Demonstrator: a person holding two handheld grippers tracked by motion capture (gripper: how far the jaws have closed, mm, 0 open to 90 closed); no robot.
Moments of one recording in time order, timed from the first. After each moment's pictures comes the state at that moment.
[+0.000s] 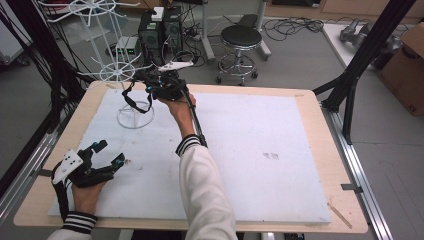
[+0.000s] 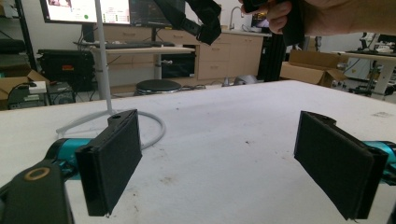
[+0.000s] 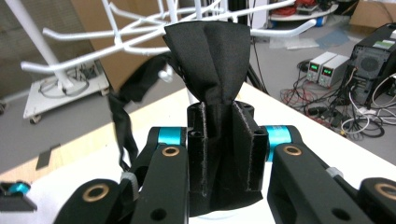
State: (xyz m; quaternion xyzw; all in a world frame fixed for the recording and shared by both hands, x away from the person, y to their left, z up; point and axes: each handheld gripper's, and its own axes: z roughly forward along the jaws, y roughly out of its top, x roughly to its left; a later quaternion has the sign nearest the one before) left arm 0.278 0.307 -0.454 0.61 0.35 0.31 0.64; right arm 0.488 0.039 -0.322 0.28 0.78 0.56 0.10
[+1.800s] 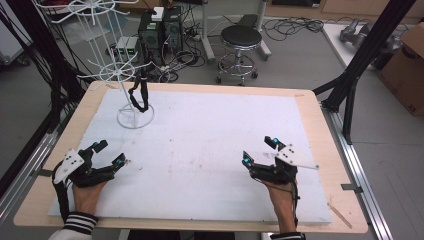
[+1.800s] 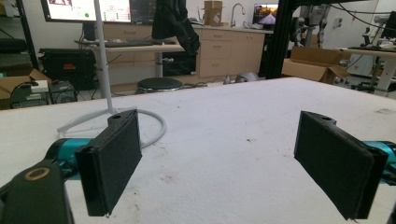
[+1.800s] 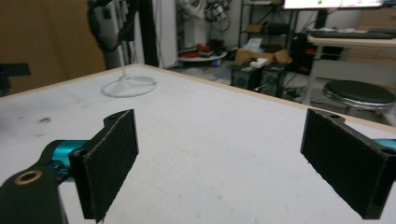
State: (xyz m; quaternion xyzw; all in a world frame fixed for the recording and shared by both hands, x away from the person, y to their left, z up) left arm 0.278 0.306 -0.454 0.62 0.35 0.31 0.63; right arm 0.271 -0.238 -0.400 0.35 0.67 0.59 0.29
